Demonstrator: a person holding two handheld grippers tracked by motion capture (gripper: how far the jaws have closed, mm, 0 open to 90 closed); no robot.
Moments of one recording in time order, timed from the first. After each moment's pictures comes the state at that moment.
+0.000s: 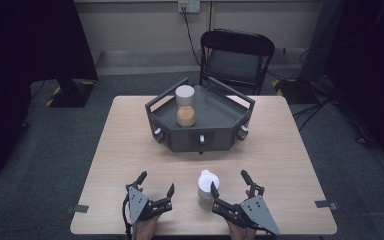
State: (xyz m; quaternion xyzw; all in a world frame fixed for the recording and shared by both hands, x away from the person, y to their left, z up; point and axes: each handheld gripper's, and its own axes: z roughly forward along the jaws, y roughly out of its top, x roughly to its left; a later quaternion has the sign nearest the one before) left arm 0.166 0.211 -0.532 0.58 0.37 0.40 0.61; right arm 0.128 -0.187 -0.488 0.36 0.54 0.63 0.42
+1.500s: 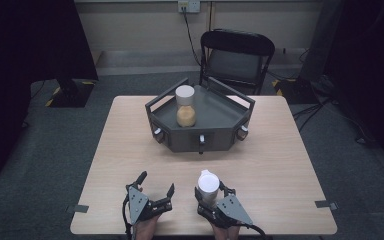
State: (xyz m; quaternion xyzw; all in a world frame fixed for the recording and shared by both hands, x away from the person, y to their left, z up) left arm 0.166 0.211 -0.532 0.58 0.37 0.40 0.61; right arm 0.149 -0.167 -0.507 0.37 0.62 0.59 0.36
